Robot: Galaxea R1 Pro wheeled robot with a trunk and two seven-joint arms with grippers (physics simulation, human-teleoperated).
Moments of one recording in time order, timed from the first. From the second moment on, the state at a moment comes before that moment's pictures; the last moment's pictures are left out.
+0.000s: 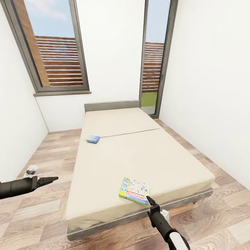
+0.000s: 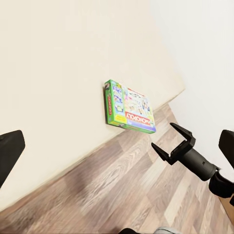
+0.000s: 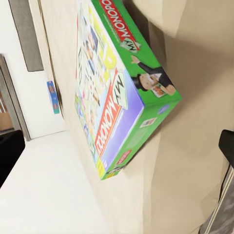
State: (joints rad) left arm -0.47 0.41 0.50 -1.22 -0.26 1.04 -1.56; right arm -0.35 0.17 -0.38 -0.61 -0.95 0.34 0.42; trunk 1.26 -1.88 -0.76
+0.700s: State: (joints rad) left arm -0.47 0.43 0.50 -1.22 -0.14 1.04 -1.56; right arm -0.35 0.17 -0.38 -0.61 -0.95 0.34 0.43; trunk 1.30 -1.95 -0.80
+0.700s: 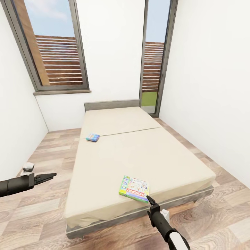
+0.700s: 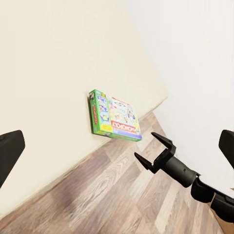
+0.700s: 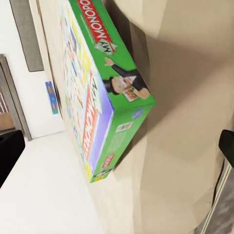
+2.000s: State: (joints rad) left arm -0.47 0.43 0.49 -1.22 -0.14 1.04 -1.56; right arm -0.35 0.17 -0.38 -0.61 -0.95 0.34 0.50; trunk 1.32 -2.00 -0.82
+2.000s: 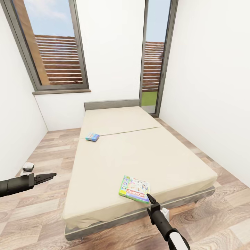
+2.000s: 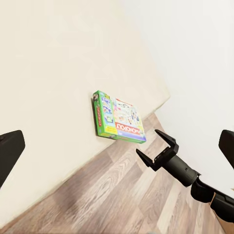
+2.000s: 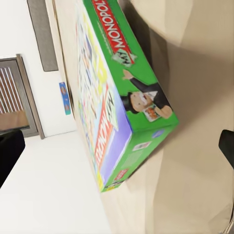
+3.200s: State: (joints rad) left arm -0.47 0.43 0.49 -1.22 -0.14 1.04 -1.56; right arm -0.35 0.17 -0.38 -0.61 -0.95 0.34 0.50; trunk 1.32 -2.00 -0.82
